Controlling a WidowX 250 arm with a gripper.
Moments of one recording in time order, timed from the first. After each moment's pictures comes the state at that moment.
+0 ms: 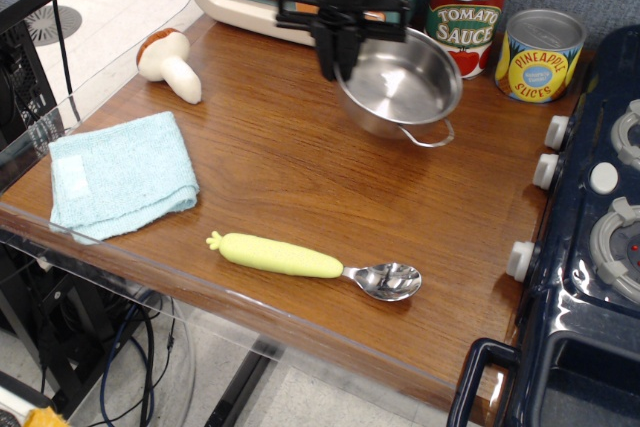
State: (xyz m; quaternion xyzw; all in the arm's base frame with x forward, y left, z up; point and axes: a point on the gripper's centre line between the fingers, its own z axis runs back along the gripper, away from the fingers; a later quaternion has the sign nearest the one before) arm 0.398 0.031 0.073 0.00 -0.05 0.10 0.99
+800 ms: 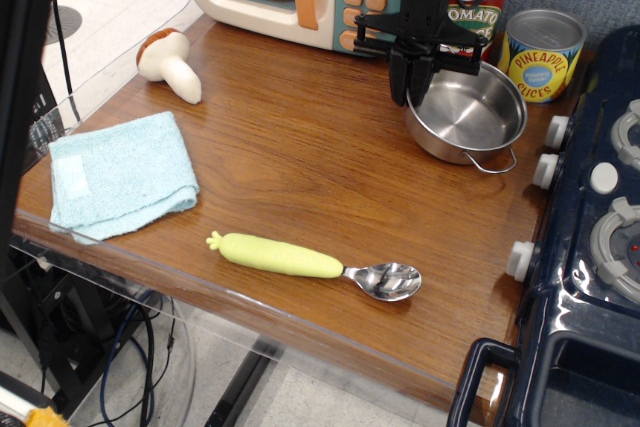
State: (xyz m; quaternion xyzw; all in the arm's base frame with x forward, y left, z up) arm 0.432 -0.012 0.040 0.02 -0.04 0.06 1.00
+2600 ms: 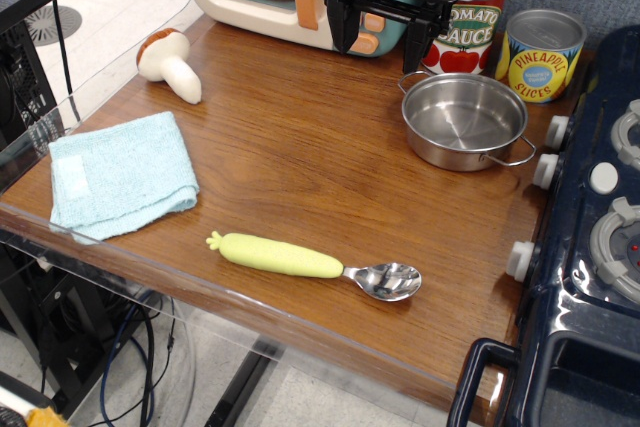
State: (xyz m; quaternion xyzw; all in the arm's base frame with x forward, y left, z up) arm 0.412 0.009 0.090 0.03 -0.10 0.00 0.99
